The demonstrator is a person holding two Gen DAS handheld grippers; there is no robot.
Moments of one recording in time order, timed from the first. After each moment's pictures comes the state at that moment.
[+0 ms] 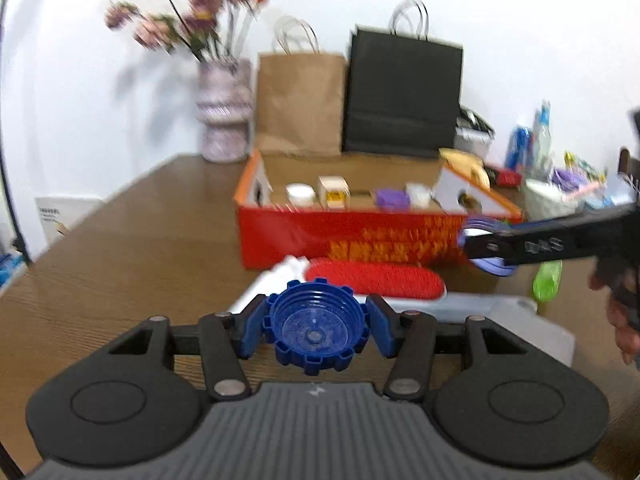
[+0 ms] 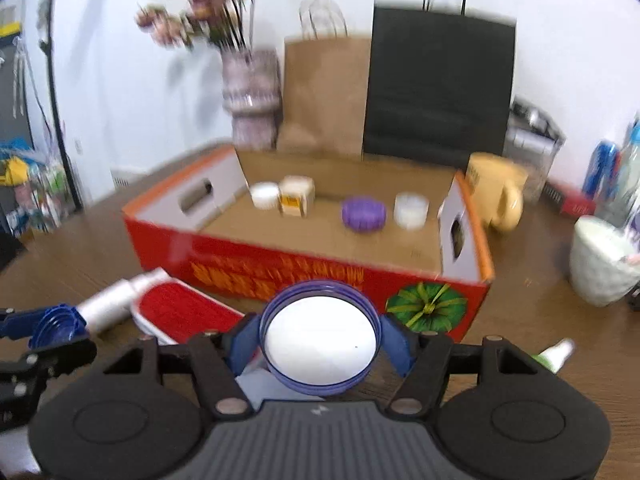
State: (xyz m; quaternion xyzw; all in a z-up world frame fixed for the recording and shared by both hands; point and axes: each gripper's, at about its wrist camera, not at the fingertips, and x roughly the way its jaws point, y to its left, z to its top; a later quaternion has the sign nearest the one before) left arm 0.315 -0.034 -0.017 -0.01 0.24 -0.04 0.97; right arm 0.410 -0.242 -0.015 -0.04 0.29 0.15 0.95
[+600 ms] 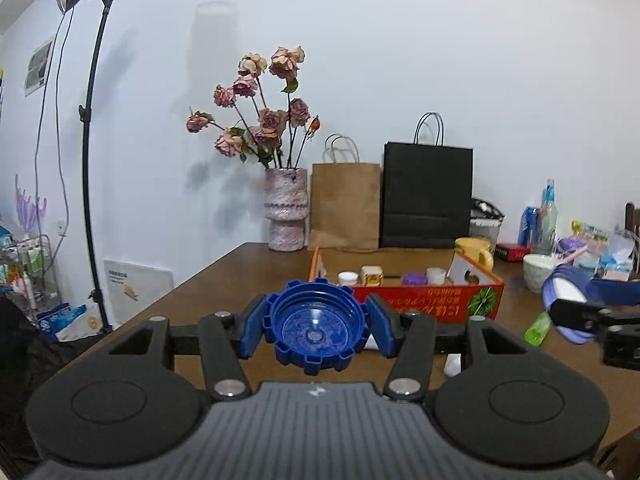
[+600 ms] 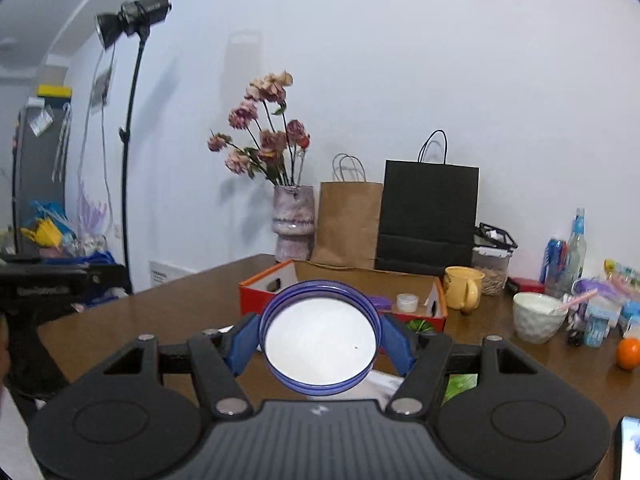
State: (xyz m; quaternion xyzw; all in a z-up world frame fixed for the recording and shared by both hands) left arm 0.158 -0.027 0.041 0.00 0.11 0.03 0.99; right arm 0.186 -0.251 0.021 -0.03 0.11 0.16 0.98
